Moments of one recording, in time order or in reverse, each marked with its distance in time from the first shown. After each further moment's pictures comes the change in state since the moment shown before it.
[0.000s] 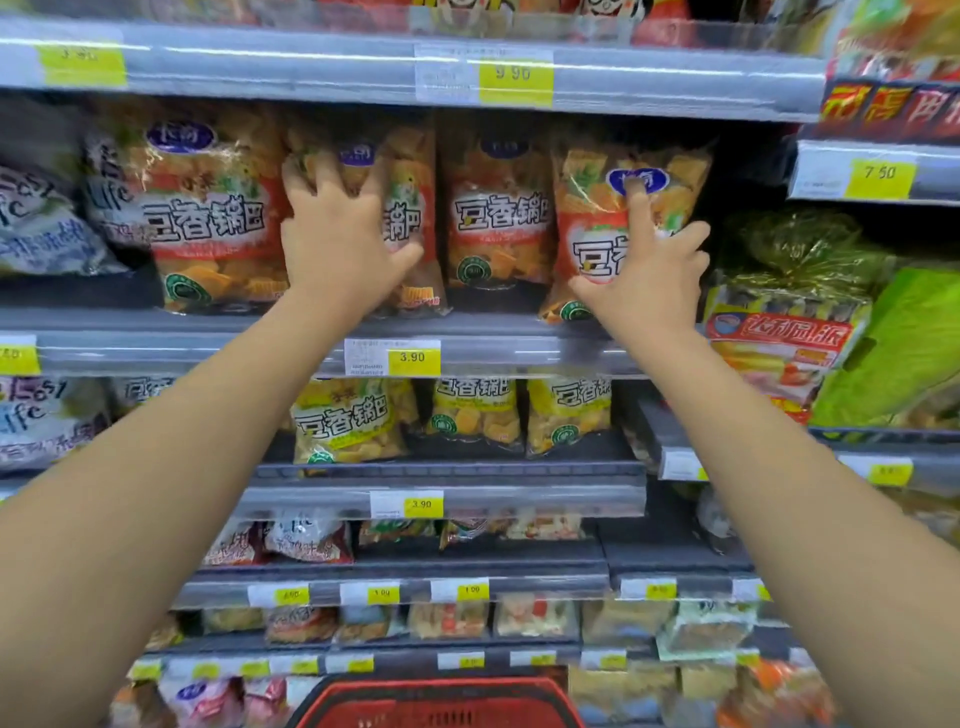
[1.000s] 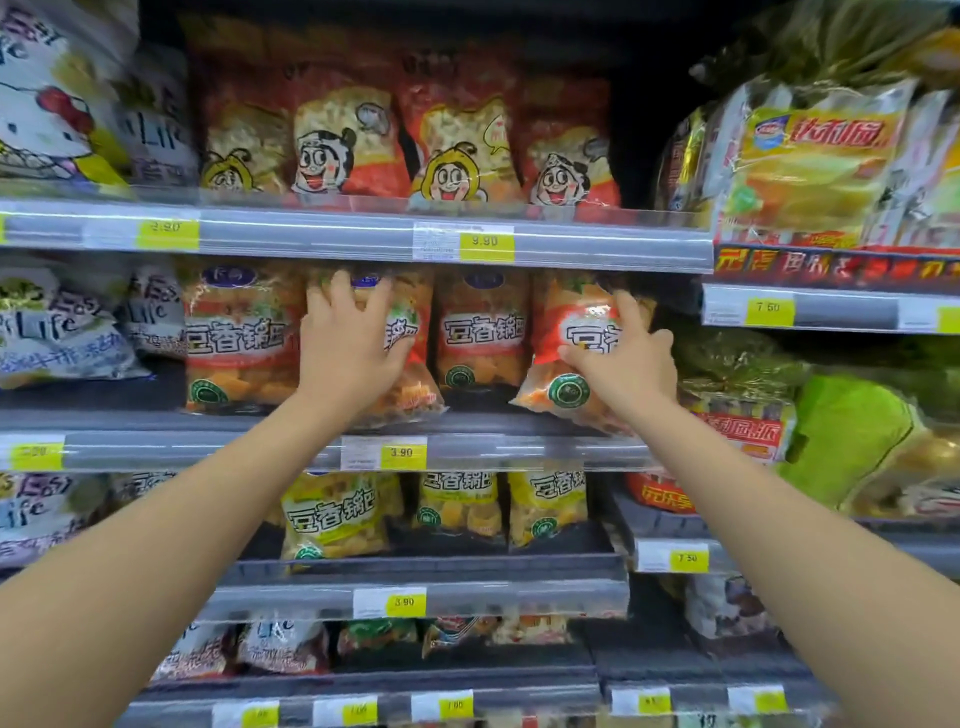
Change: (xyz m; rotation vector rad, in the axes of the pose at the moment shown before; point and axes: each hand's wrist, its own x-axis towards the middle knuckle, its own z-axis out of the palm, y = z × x) left_hand -0.006 0.003 -0.030 -0.084 0.061 0.104; right_hand 0.009 0.001 -0.050 0.263 -0.087 0.125
